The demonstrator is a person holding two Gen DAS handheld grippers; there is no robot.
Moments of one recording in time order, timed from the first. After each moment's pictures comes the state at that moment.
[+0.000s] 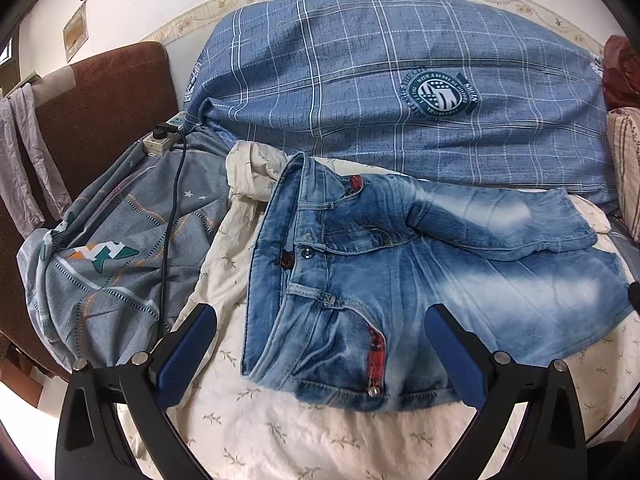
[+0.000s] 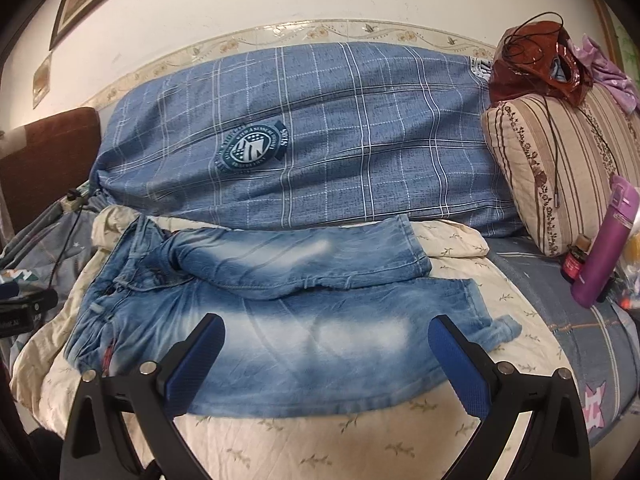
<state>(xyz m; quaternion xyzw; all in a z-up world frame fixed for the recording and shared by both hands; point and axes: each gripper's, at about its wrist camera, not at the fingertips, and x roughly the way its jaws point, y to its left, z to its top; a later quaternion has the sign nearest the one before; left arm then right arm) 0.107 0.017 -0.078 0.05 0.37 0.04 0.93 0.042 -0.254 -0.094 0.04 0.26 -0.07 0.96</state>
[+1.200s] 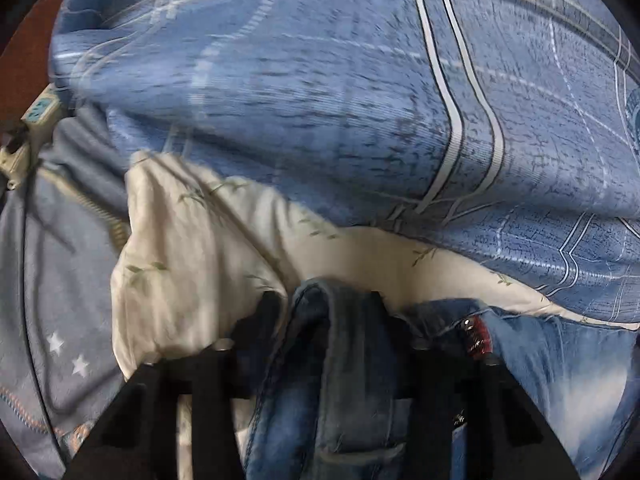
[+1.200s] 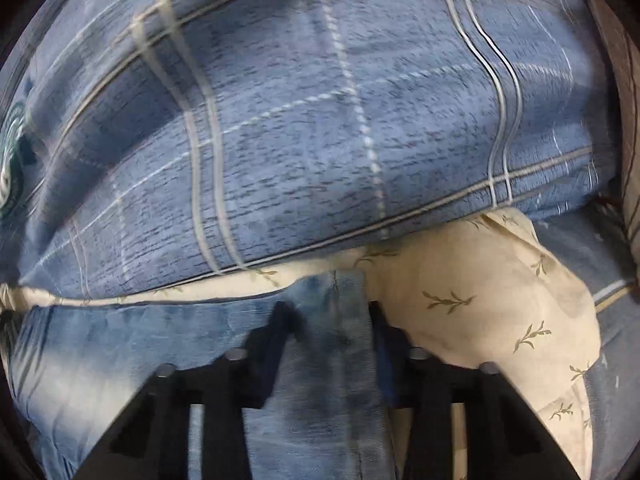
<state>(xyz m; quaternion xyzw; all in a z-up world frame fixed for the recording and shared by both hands) 0.464 0.094 -0.151 -0.01 0.51 0.05 0.86 0.373 -0.422 -0.178 0.12 0.47 -0.11 0.87</state>
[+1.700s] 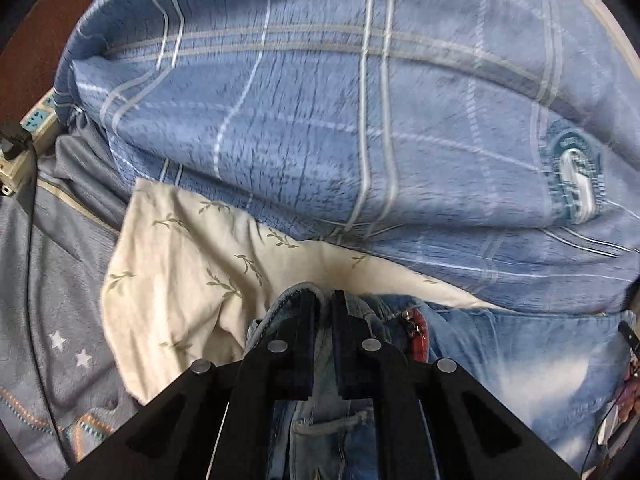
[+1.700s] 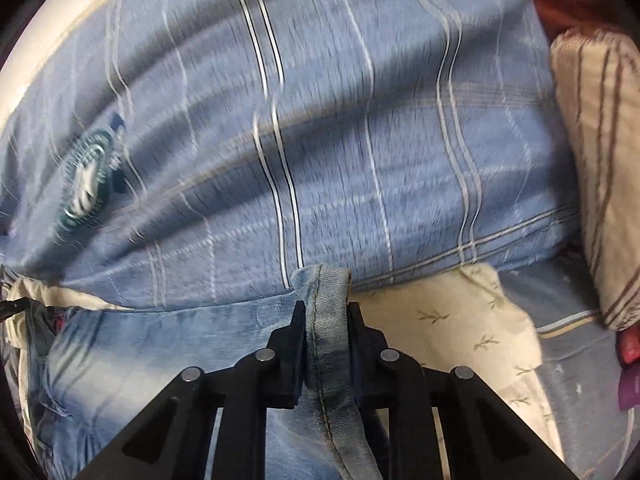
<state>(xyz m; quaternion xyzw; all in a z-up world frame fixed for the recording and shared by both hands) 0.411 0.106 -0.100 -0.07 0.47 -0.04 0.88 0.316 -0.382 -0.097 0.09 0.38 -0.10 0.92</state>
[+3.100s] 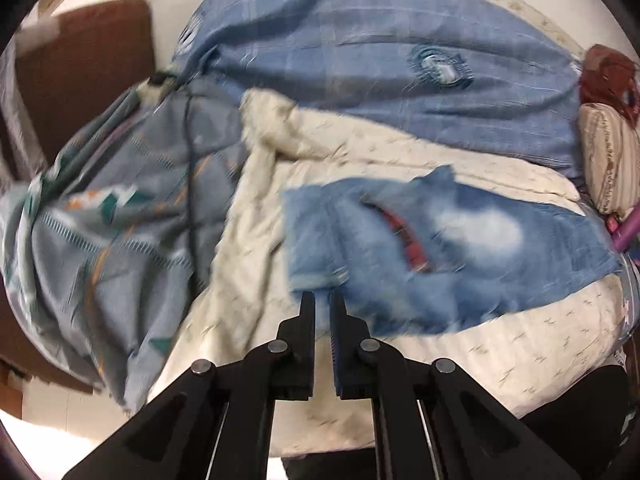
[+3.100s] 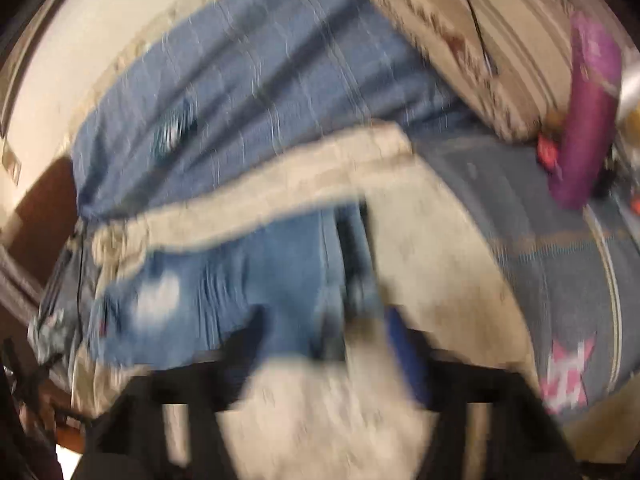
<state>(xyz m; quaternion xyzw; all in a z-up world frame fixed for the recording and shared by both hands) 0.068 0.146 -0.092 0.02 0.41 -0.06 0.91 0.035 -0.440 -0.101 0.20 0.37 -0.03 0.91</state>
